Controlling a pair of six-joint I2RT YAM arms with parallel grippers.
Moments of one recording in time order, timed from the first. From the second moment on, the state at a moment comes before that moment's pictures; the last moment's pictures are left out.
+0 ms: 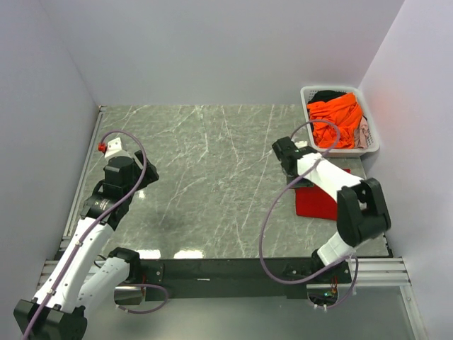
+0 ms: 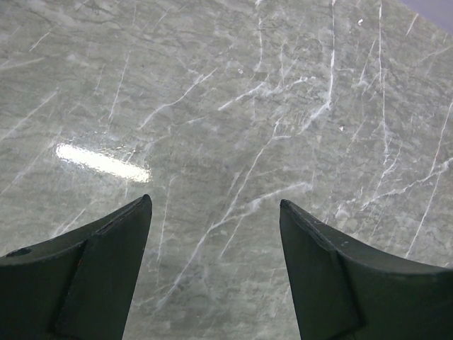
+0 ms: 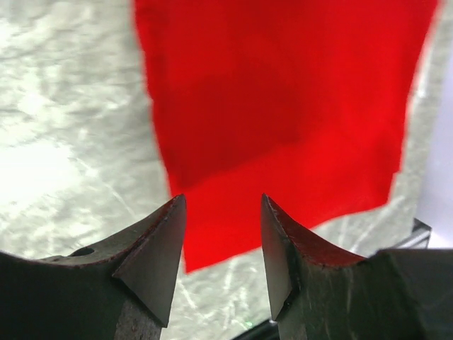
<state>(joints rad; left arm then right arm) -0.26 0.78 0.76 -0.49 -0.29 -0.57 0.36 1.56 1.05 -0.85 0.58 0.40</state>
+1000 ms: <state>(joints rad) -0.26 0.77 0.76 -0.49 -0.29 -0.57 0.47 1.93 0.99 -0.73 0.88 0.16</state>
